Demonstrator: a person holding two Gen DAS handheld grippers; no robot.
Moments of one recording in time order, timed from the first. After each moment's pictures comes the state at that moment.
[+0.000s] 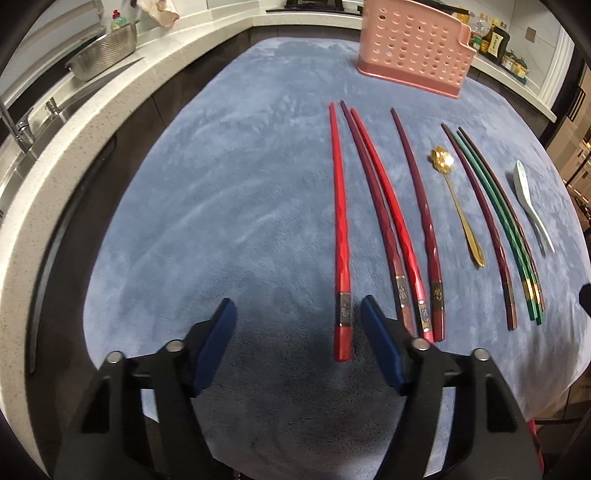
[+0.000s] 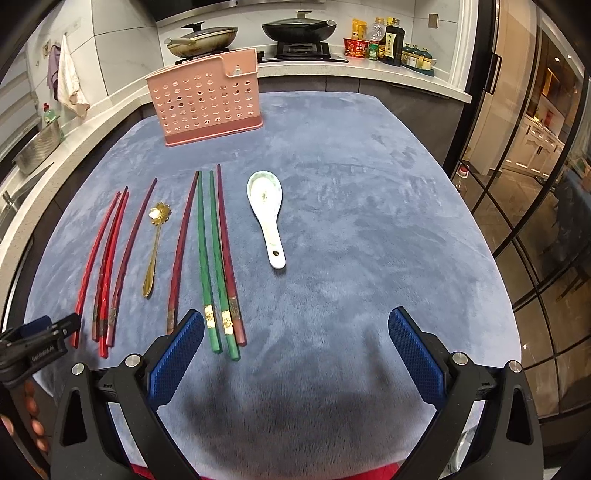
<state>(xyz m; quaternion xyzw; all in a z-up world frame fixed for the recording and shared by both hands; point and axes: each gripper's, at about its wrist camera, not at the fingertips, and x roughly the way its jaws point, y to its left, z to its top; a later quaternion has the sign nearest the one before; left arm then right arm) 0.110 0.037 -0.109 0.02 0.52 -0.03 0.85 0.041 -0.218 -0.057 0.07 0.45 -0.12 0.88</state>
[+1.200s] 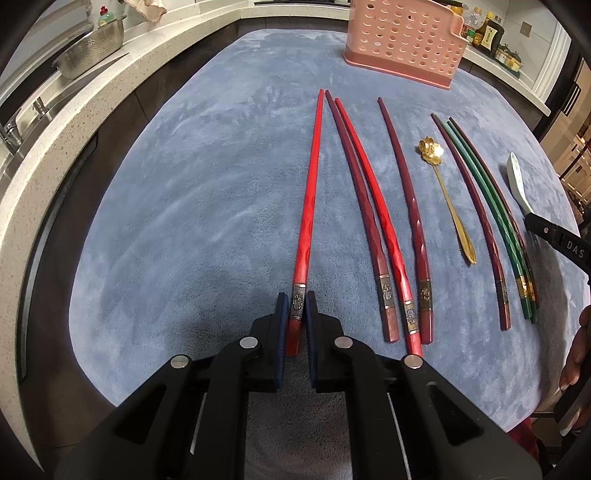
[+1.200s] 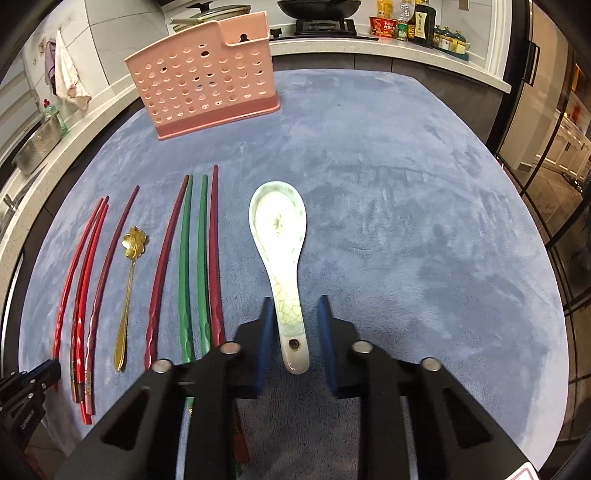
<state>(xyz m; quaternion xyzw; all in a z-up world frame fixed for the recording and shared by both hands) 0.116 0.029 -0.113 0.02 0.53 -0.04 0.85 0.131 -0.235 -0.101 0.09 0.48 -0.07 0.87</state>
